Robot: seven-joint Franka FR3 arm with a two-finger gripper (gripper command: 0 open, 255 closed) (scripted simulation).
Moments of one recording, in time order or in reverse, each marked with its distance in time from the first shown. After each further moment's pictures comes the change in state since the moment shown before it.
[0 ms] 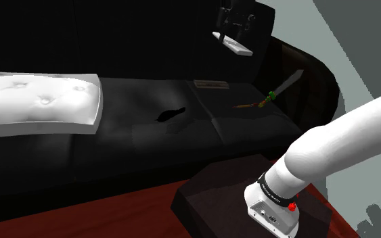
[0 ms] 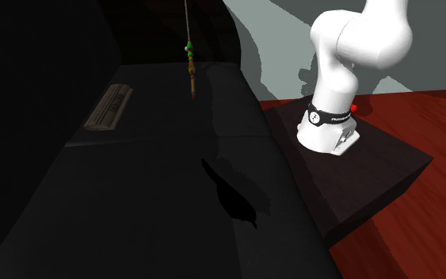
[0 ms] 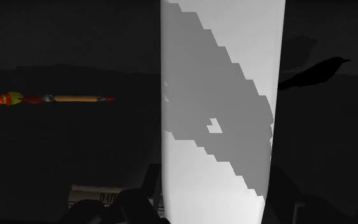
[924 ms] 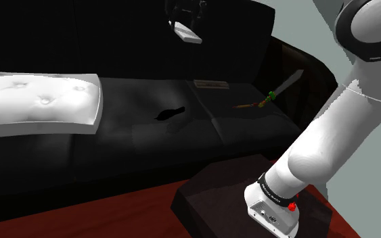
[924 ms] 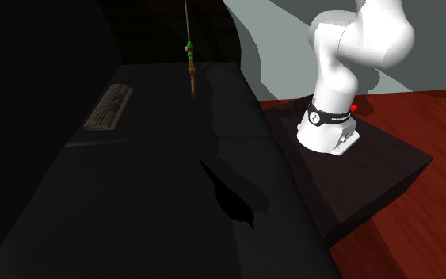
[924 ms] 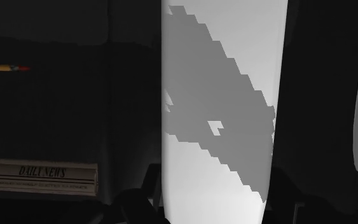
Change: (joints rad) arm 0.118 0.399 0.153 0.440 -0.006 -0.043 0.269
